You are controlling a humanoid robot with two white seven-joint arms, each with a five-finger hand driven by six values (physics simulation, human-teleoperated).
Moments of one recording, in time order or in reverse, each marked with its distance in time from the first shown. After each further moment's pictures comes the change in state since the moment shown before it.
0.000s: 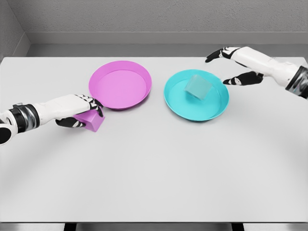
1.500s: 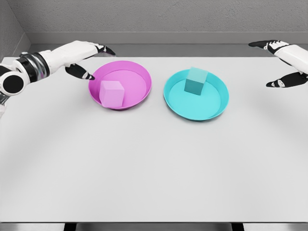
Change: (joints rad) left arm -0.265 -0.226 0.036 0.304 0.045 -0.032 0.012; right arm 0.106 -0.099 -0.217 -0.027 0.068 0.000 0.000
